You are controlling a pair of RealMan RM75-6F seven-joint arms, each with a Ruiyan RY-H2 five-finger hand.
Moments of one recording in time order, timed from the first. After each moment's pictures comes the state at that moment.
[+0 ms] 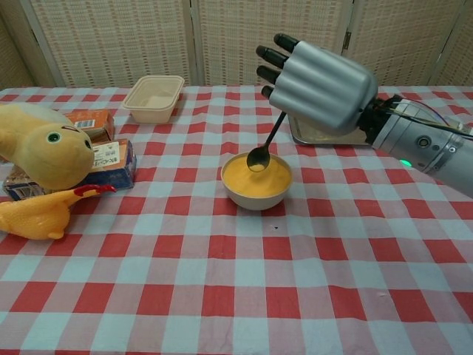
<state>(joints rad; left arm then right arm) -0.20 -1.10 0.03 -1.55 1.56 1.34 -0.26 0.83 -1.75 0.09 -0.91 -1.79 1.30 -0.95</state>
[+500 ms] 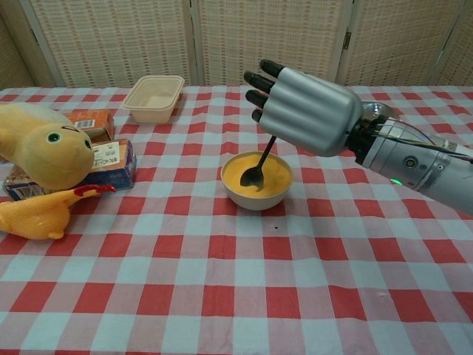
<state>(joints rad) -0.20 -1.09 0.03 -1.55 1.57 1.35 -0.27 0.84 -1.78 0.06 -0.92 -1.79 1.24 -1.01</state>
